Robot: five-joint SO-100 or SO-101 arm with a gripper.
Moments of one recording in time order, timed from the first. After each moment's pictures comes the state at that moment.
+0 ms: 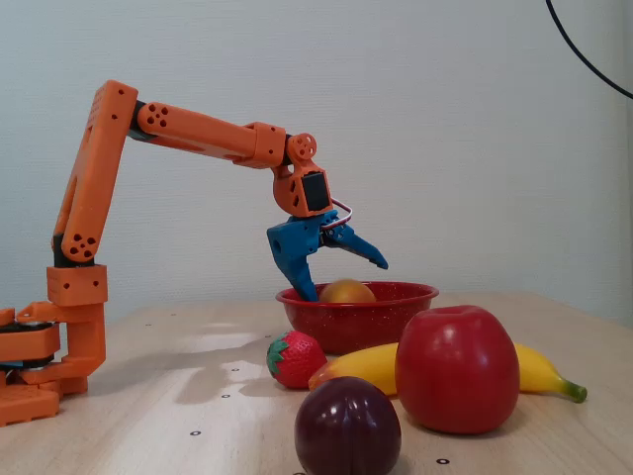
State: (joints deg) arm 29.6 68.7 76.4 66.7 5.3
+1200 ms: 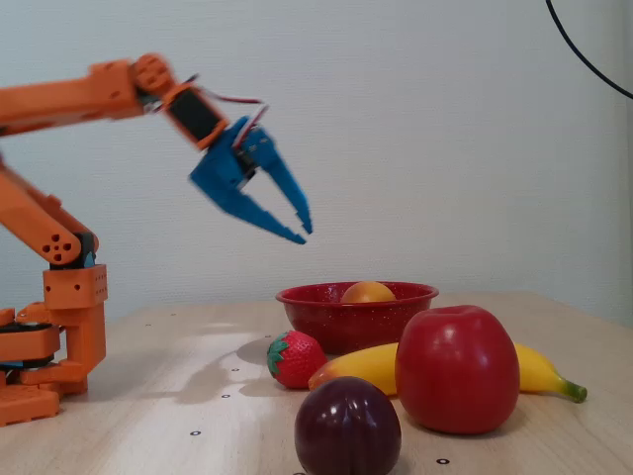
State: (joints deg) arm 1.8 138.1 127.7 52.6 3.5
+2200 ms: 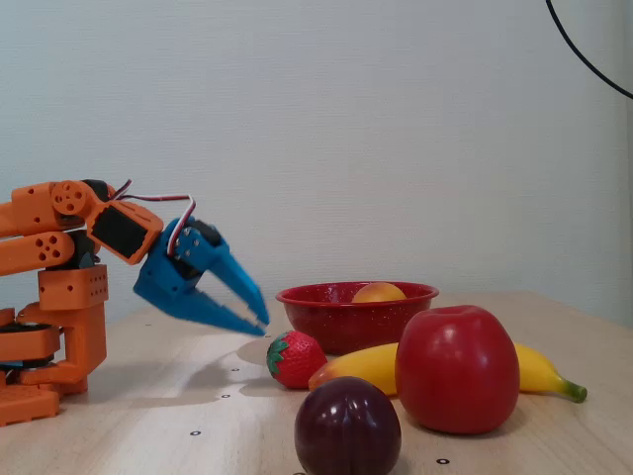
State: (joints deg) arm -4.7 184.1 178.2 47.4 0.7
